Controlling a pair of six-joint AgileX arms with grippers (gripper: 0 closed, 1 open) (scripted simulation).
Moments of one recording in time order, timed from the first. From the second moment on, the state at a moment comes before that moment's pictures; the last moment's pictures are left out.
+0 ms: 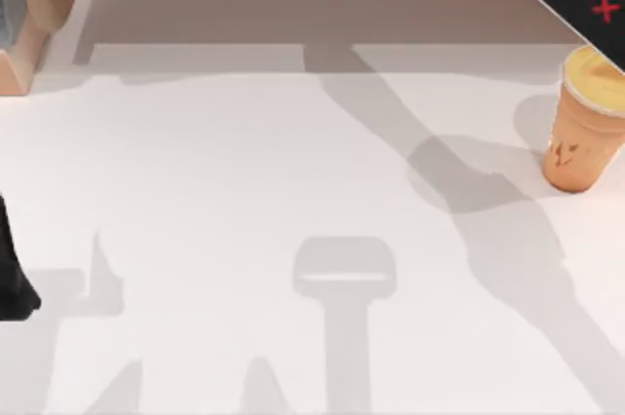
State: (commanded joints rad) left arm 0.00 0.00 0.00 0.00 0.00 0.00; right arm 0.66 2.35 2.53 -0.09 0.64 0.01
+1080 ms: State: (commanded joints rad) left arm 0.00 0.00 0.00 0.00 0.00 0.00; right arm 0.63 2.37 2.62 -0.22 0.63 0.03
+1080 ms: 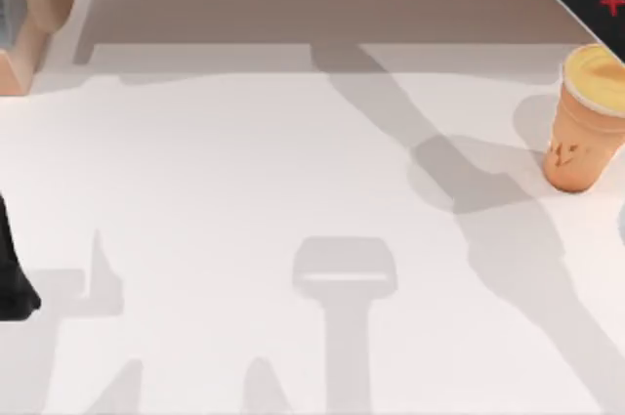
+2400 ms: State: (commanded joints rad) left arm 0.00 0.00 0.00 0.00 0.00 0.00; right arm 0.42 2.45 2.27 -1.39 0.00 0.44
